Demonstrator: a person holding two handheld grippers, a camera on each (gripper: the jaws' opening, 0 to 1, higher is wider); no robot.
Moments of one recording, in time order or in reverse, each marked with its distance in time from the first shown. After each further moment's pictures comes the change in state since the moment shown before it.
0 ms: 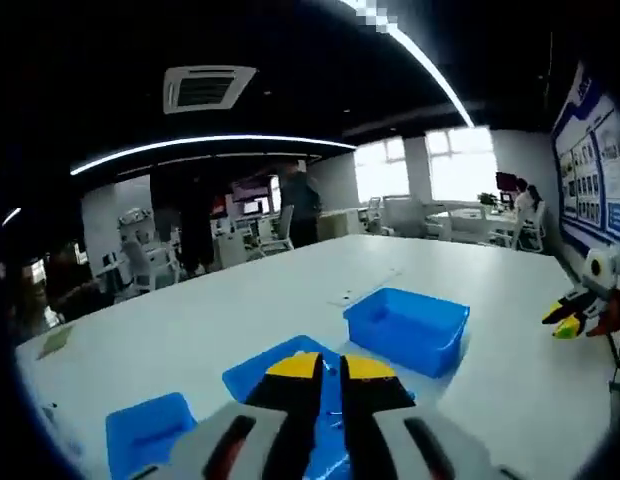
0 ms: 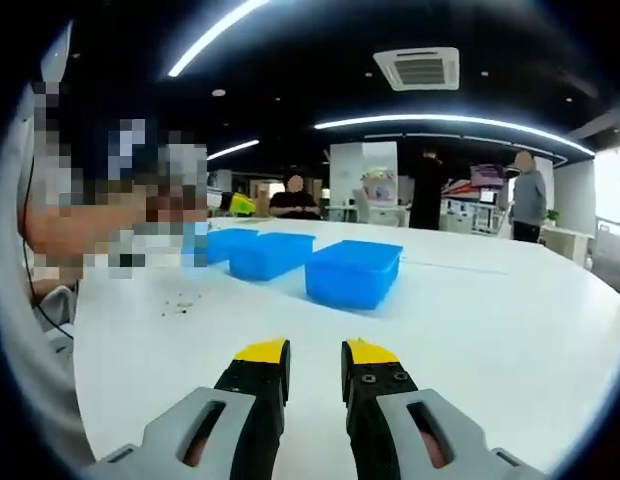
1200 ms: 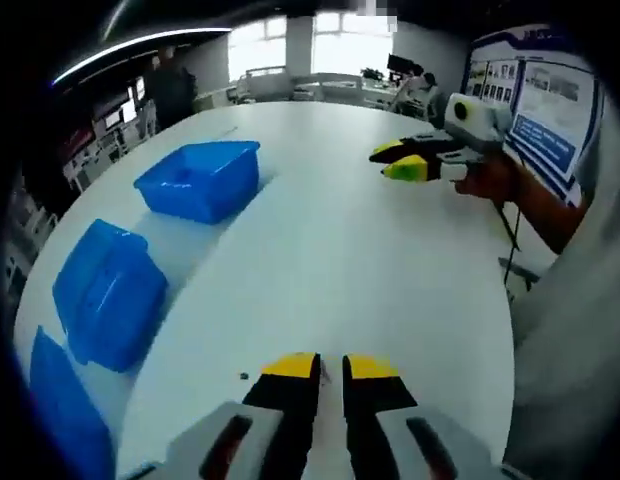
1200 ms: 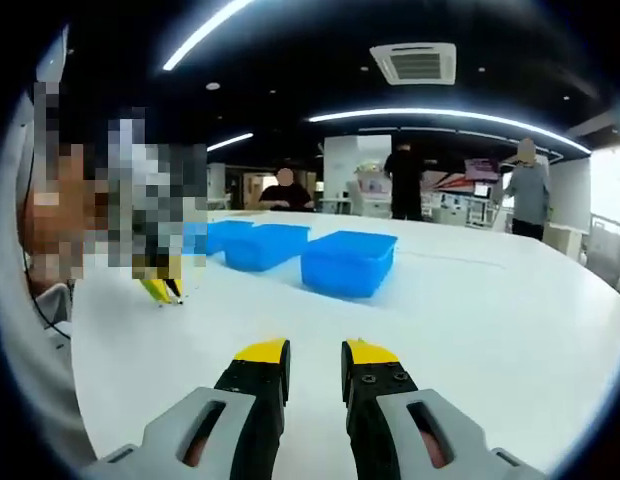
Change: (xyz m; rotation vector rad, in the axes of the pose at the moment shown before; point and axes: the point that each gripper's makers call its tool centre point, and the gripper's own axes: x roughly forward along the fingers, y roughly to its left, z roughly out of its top) left arm -0.073 -0.176 -0.136 0.236 0.600 -0.475; right arm -0.008 -0.003 -0.013 0.011 0.037 -0.035
